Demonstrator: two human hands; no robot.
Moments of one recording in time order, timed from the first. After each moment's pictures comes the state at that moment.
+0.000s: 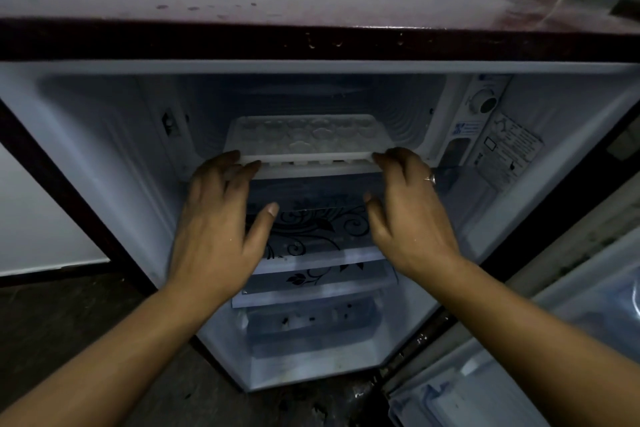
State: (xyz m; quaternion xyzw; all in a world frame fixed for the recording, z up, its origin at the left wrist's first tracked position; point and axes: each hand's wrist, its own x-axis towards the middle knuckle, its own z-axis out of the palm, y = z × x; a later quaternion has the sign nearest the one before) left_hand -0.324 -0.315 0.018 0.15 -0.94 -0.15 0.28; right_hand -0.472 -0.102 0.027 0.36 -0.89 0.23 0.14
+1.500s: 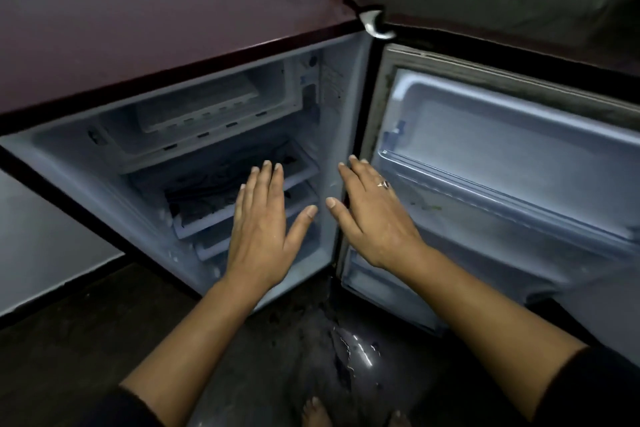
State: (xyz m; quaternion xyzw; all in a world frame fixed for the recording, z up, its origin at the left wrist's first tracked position) left_hand -0.249 -0.154 0.070 -0.01 -0.97 -0.24 0.10; right_hand -0.292 0.043 0.104 0.20 -0.96 0.21 -0.01
